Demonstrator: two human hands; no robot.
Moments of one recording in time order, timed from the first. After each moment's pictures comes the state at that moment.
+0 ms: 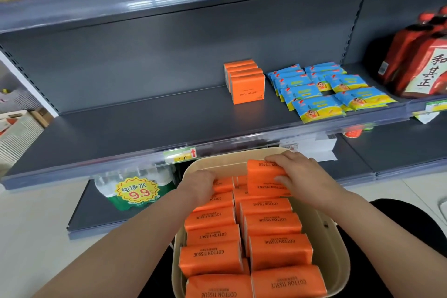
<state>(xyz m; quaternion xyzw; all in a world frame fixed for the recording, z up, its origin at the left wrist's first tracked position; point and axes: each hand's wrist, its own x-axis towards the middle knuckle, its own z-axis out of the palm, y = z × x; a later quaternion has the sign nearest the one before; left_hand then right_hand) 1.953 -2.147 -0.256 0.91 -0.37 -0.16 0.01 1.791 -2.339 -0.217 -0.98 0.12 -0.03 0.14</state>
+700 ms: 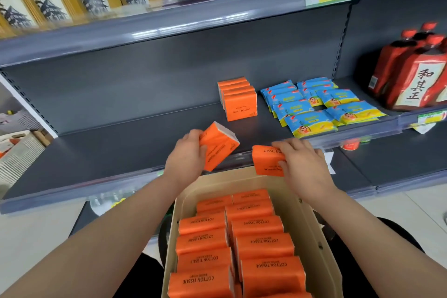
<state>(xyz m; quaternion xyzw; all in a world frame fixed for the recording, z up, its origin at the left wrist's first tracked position) 1.970 -2.173 -0.177 0.91 -0.33 0.07 0.24 1.801 -2.363 -0.198 -0.96 0.22 -0.17 0.09</state>
